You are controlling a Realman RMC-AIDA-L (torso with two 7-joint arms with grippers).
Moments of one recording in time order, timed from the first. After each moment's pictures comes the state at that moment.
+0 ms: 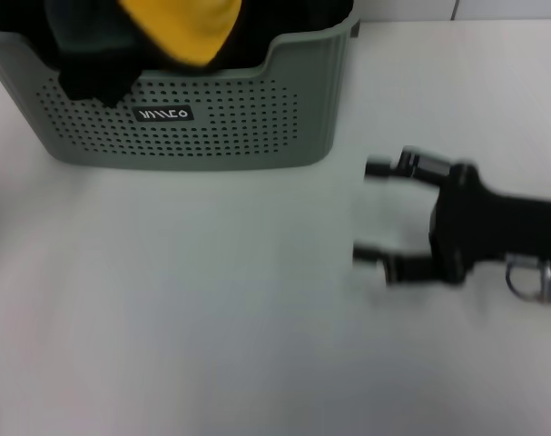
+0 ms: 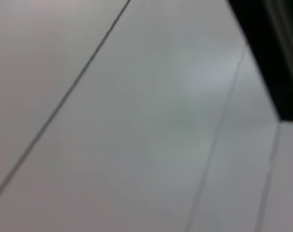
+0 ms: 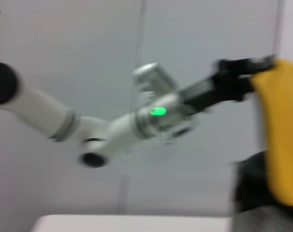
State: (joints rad) left arm -0.38 -2.08 0.91 0.70 0.87 1.51 -1.41; right arm 0.41 2.03 -1.31 -0.63 1.87 1.61 -2.27
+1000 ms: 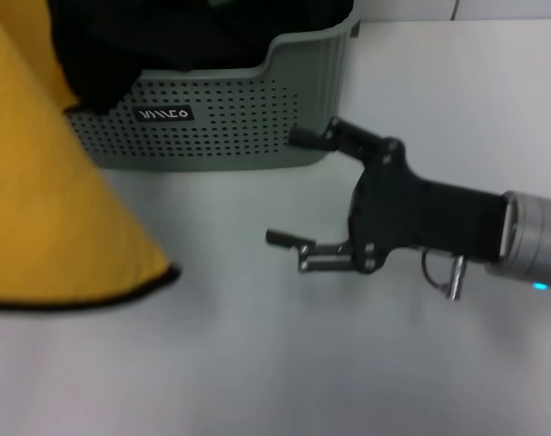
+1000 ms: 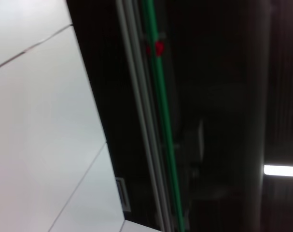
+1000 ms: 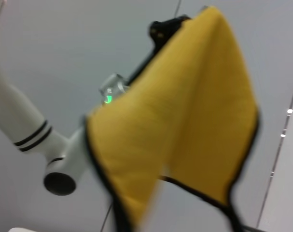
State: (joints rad) left arm -0.21 -2.09 1.11 0.78 0.50 1.95 -1.65; right arm 0.43 2.03 -1.78 -0.67 2.34 1.41 -2.62
